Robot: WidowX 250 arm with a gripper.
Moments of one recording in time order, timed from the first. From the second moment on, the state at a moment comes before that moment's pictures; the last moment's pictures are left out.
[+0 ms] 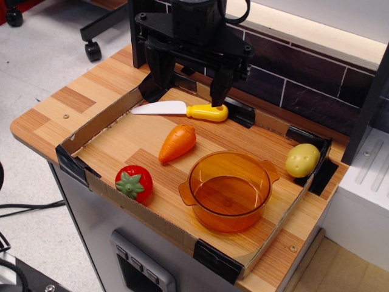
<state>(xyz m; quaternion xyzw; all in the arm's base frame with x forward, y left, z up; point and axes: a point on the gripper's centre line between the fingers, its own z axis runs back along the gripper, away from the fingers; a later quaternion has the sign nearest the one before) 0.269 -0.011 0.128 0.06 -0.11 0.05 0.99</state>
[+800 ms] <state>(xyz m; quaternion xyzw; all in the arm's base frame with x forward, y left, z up) 0.307 0.016 0.101 0.03 -0.06 -0.12 0.99</state>
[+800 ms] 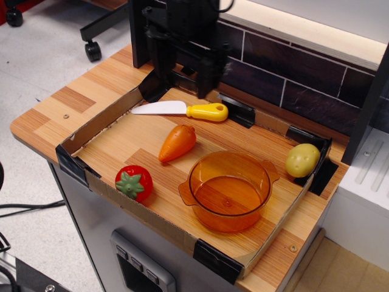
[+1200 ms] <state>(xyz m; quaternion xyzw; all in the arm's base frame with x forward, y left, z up) 0.326 0.020 0.084 0.02 -0.11 -0.34 0.94</state>
